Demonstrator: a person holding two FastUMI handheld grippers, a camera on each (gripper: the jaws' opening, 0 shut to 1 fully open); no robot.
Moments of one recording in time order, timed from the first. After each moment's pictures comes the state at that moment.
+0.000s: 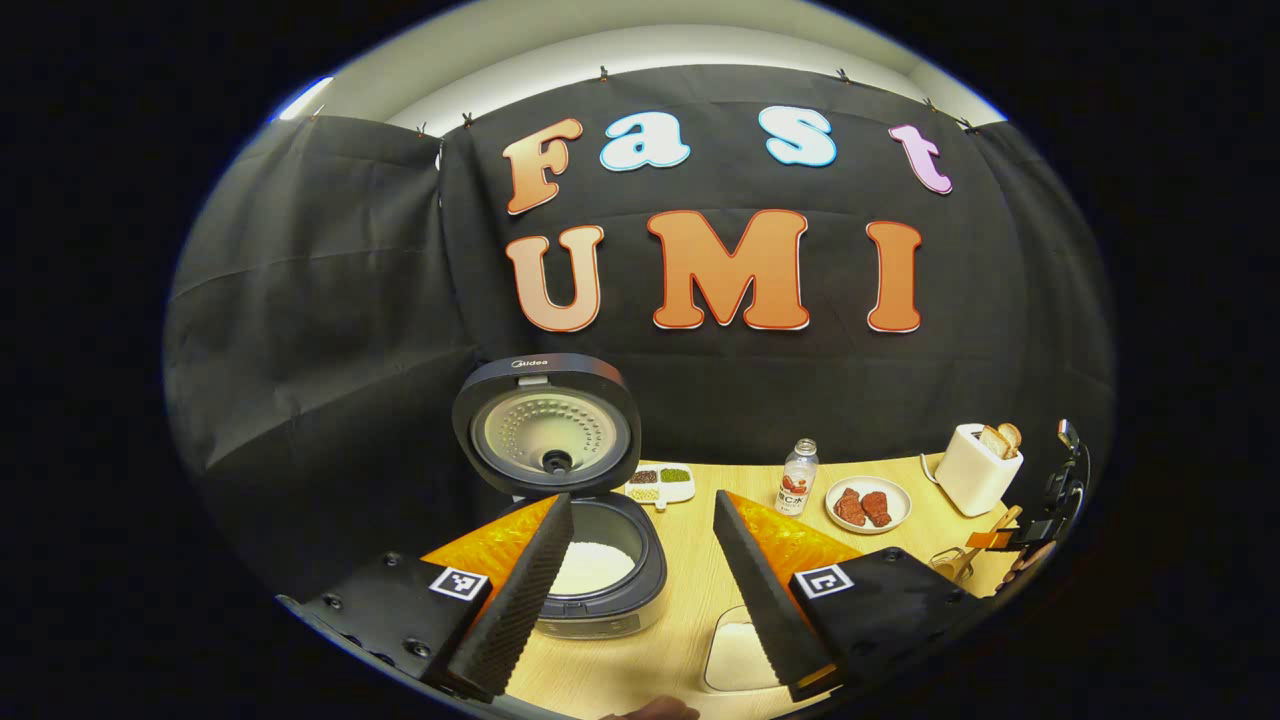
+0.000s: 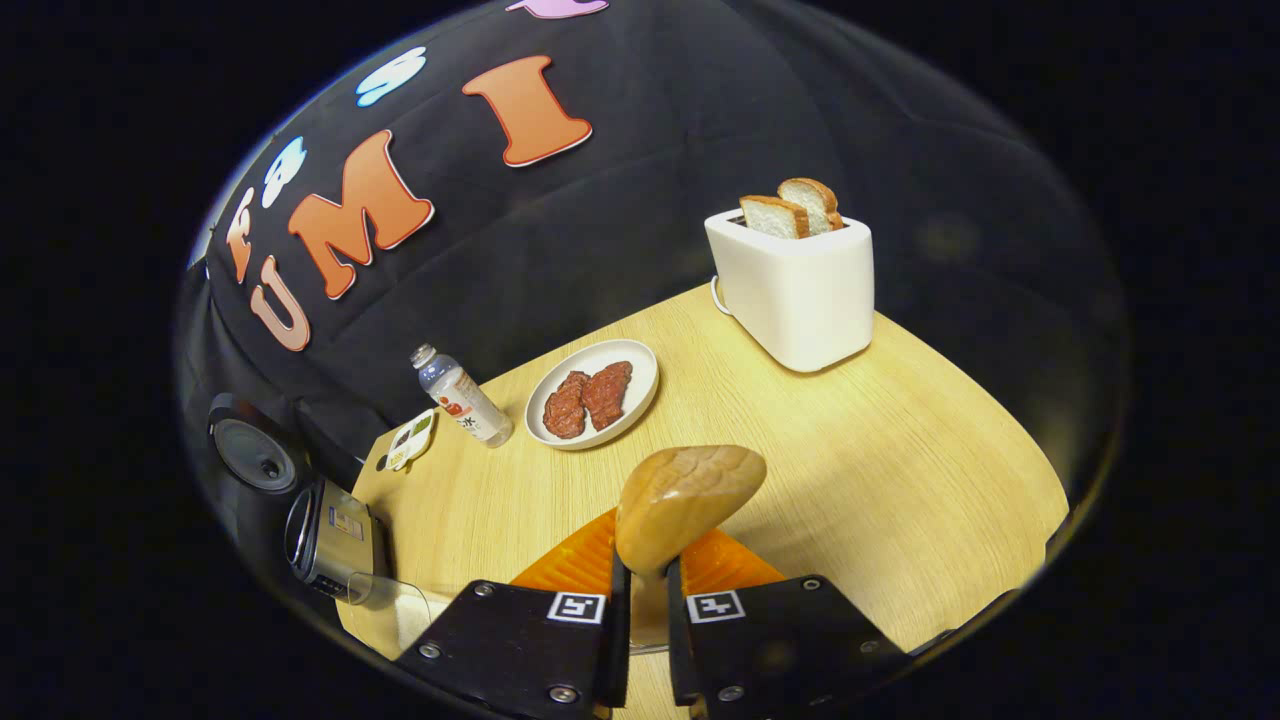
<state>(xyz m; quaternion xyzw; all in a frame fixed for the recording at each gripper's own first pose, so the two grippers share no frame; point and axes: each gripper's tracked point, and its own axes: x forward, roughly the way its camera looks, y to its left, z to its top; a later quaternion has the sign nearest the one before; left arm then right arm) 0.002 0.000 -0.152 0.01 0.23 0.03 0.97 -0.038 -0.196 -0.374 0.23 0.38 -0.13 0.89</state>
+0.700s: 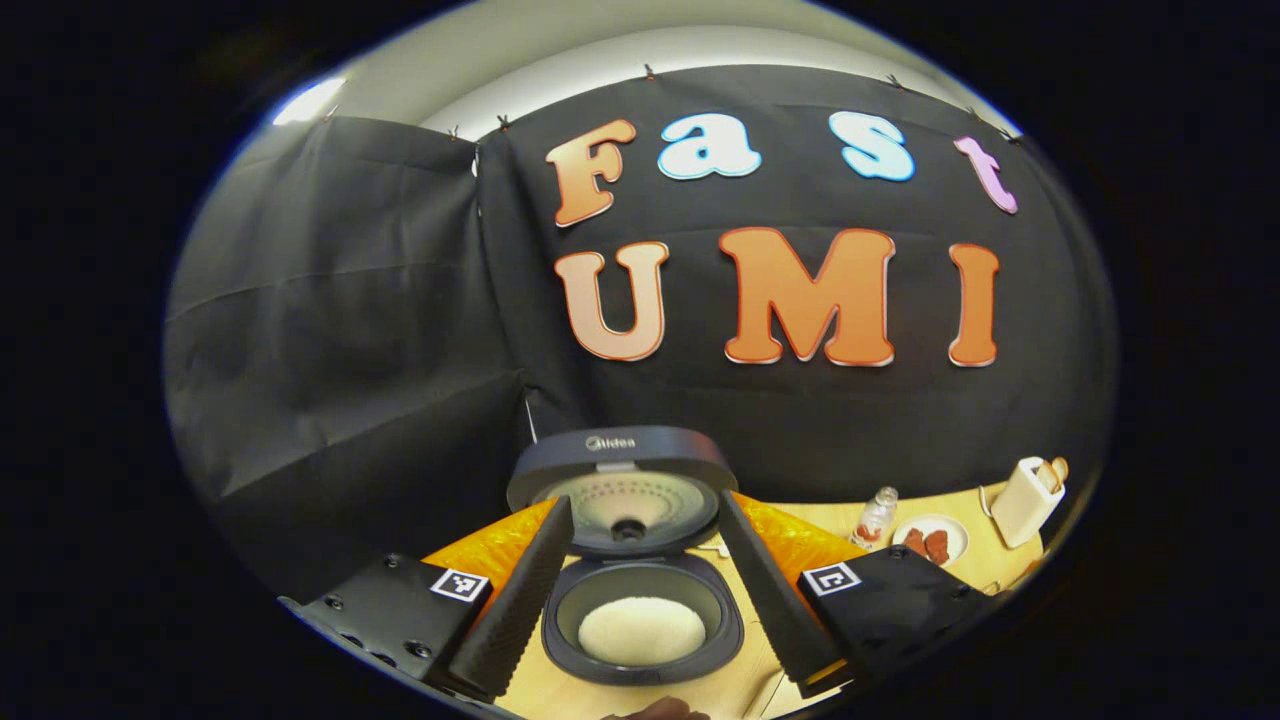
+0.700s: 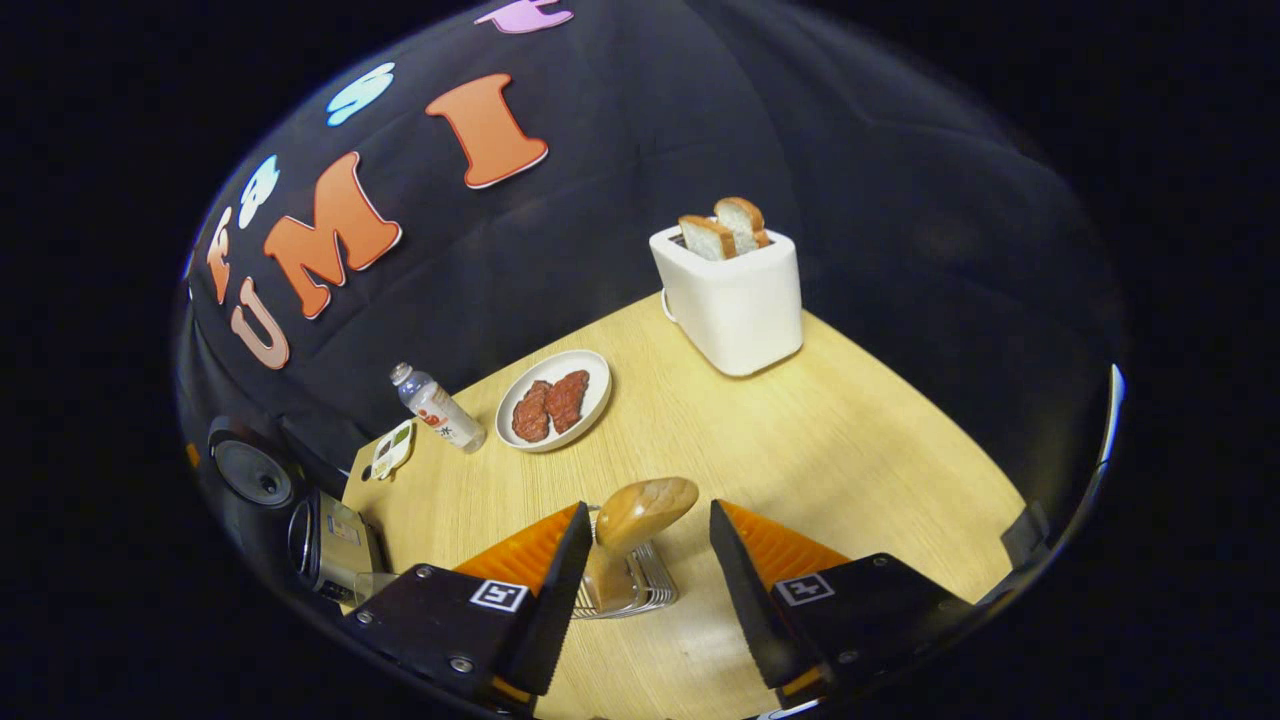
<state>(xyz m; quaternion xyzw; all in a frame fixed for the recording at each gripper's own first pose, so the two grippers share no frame) 0.122 0.105 -0.122 0.00 0.21 0.10 0.97 -0.081 -0.243 -0.314 0.20 0.37 -0.19 0.89</state>
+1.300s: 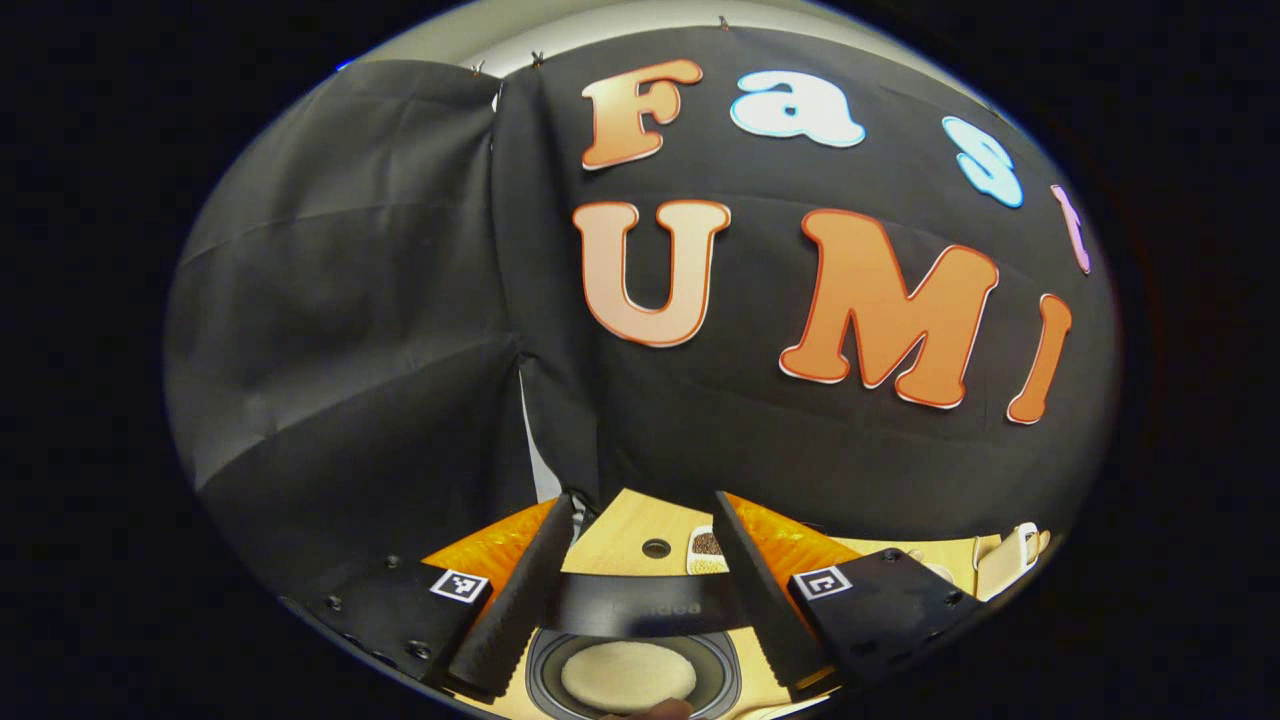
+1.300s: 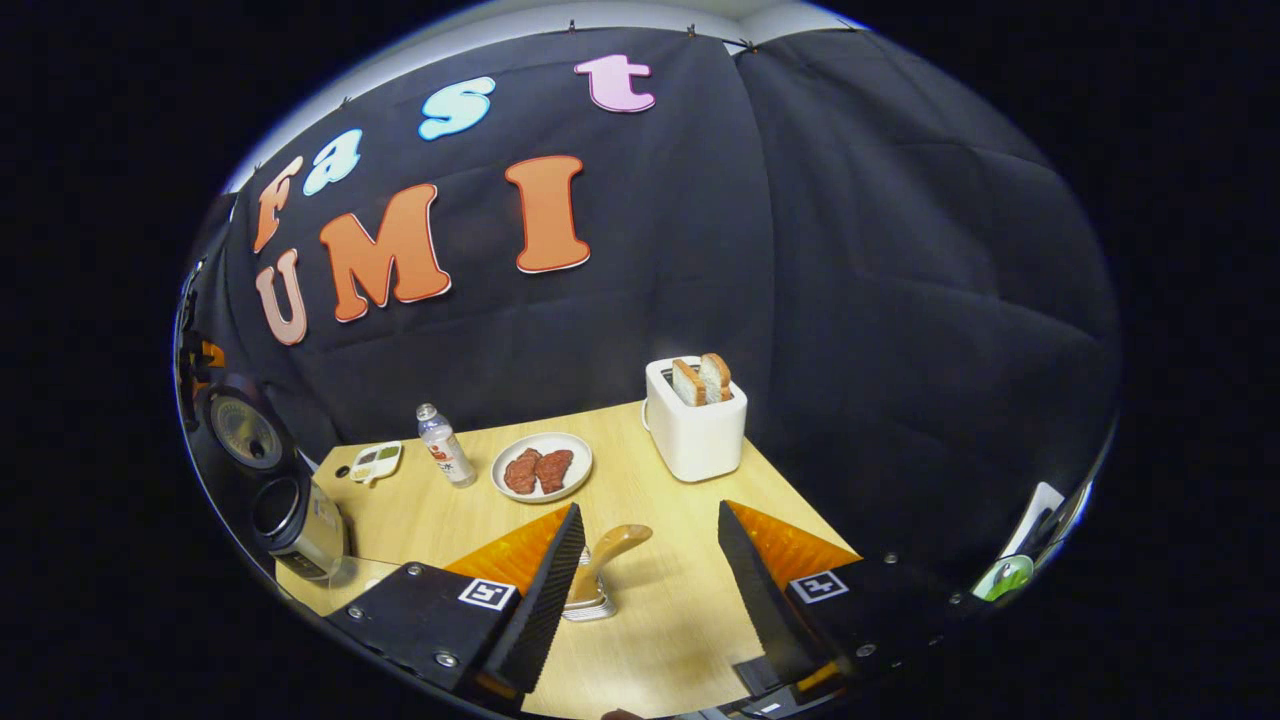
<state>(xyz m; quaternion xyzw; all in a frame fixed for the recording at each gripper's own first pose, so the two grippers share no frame) 0.245 0.153 -0.178 -0.07 0.31 0.11 0.94 -0.128 -0.241 -0.192 0.06 0.30 -0.22 0.93</state>
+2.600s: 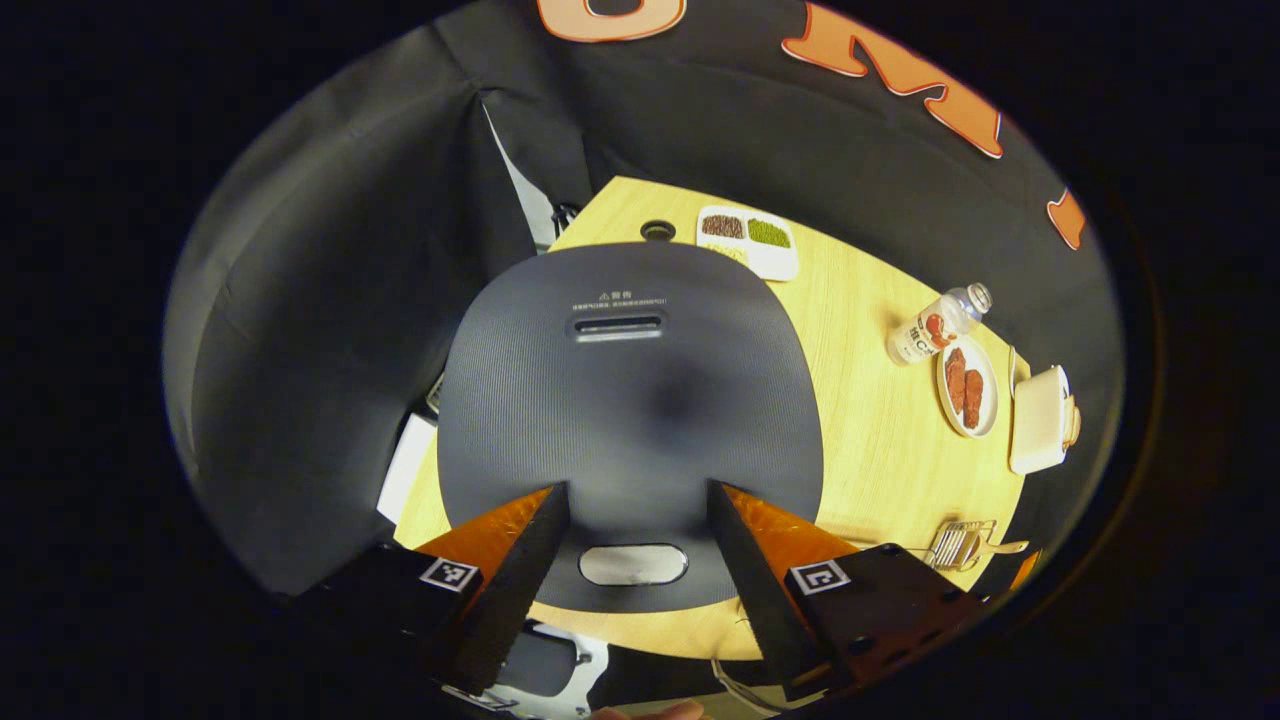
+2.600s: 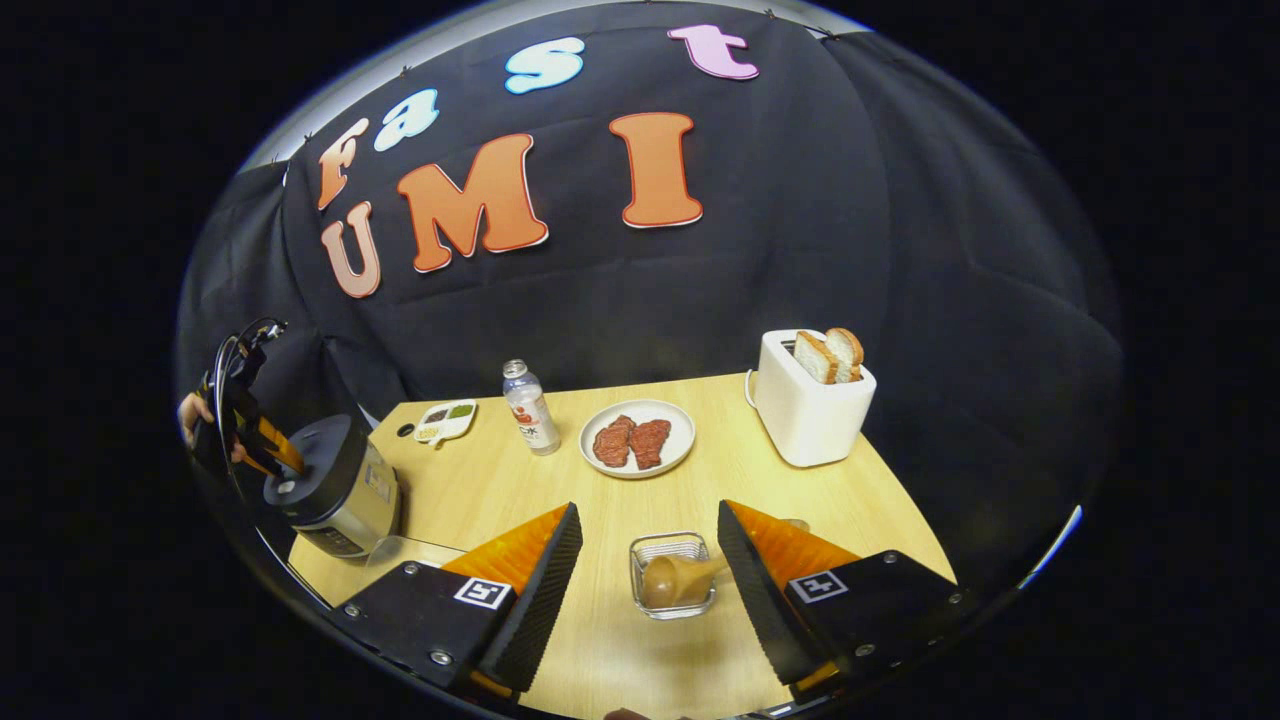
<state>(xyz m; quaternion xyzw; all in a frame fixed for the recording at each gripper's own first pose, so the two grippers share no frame) 0.053 0.085 -0.347 -0.05 0.61 0.09 0.78 -0.067 -0.136 -0.223 0.07 0.33 -0.08 0.94</state>
